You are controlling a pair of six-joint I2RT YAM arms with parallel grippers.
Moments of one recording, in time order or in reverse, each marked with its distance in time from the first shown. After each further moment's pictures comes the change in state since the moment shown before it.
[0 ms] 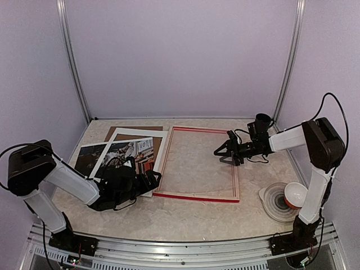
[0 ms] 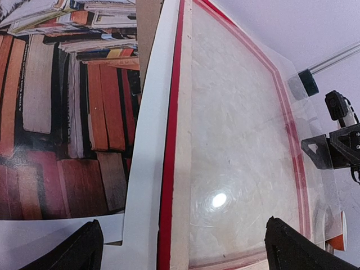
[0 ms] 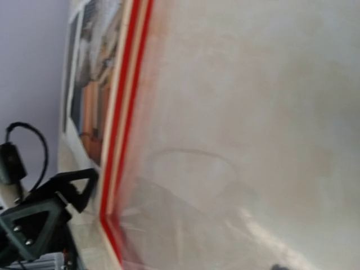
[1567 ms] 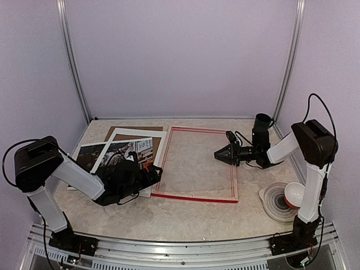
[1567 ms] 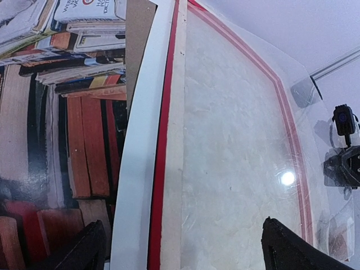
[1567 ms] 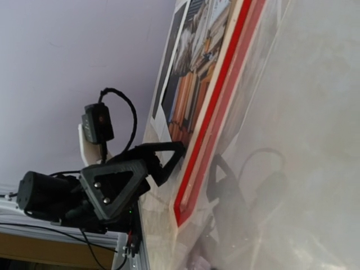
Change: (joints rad) left arm 0.058 0.067 0.069 0.014 0.023 0.047; right arm -0.014 0.099 -0.158 0.682 -0.263 0.325
